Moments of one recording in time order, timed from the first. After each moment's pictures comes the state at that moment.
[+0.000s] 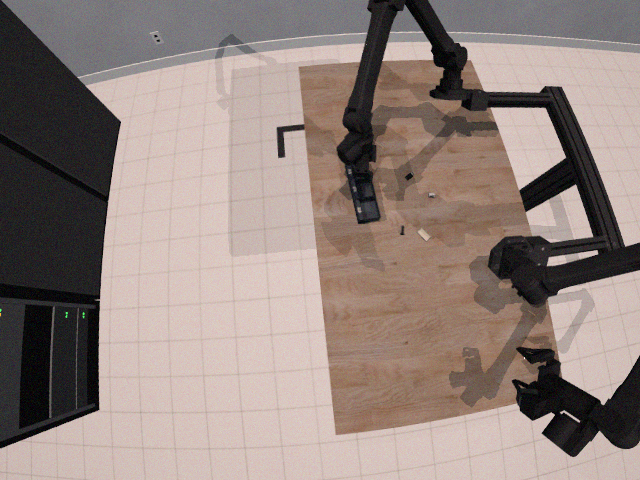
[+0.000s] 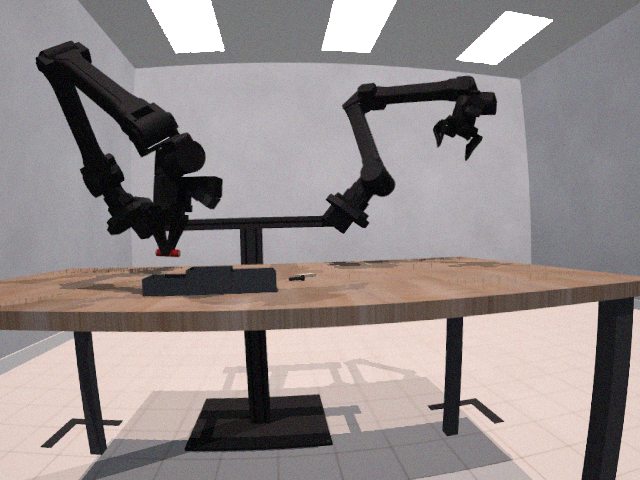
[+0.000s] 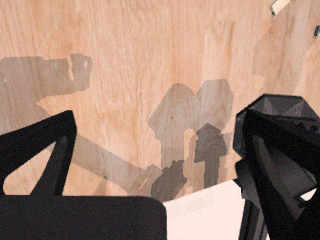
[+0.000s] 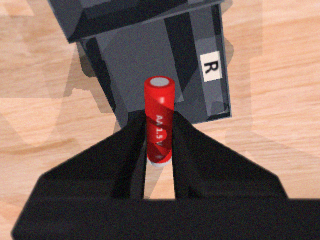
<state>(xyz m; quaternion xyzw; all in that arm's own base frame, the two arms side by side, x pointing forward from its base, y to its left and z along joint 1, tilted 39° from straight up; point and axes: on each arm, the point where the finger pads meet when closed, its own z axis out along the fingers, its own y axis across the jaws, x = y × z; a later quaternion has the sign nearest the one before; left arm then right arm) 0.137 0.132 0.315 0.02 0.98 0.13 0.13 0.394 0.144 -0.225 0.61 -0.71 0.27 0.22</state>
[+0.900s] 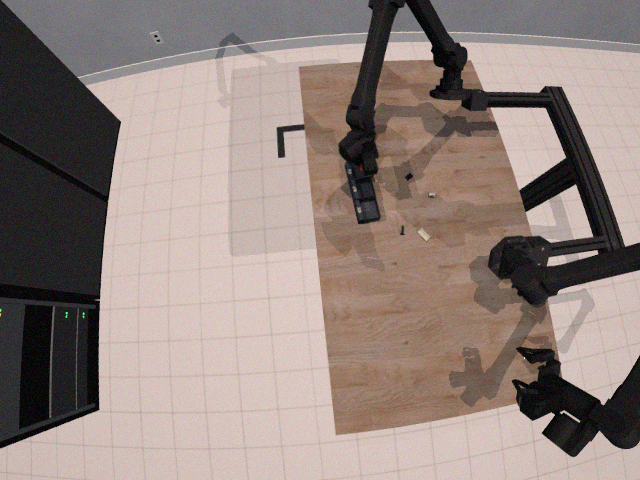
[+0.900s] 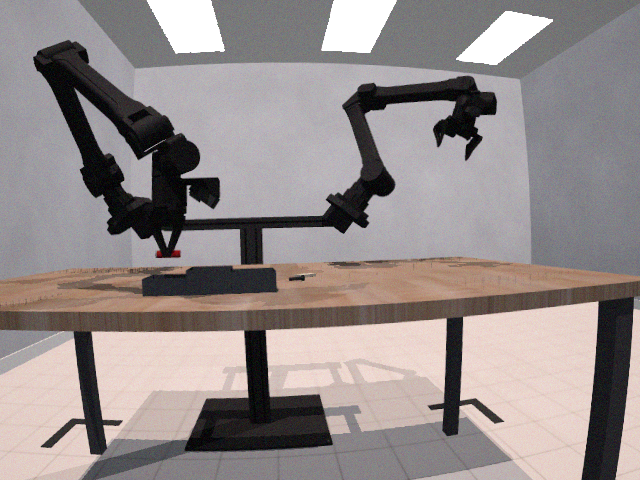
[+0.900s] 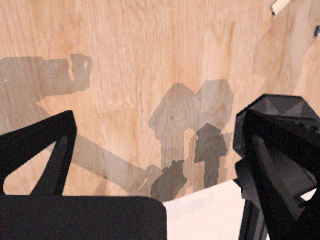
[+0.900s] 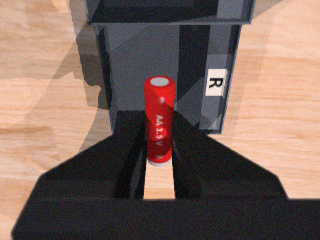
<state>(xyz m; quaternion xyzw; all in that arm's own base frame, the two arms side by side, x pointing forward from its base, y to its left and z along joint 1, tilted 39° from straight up) 0.137 0.132 0.315 0.02 0.98 0.13 0.13 0.390 0.142 -0.226 0.70 -0.63 0.24 0.23</state>
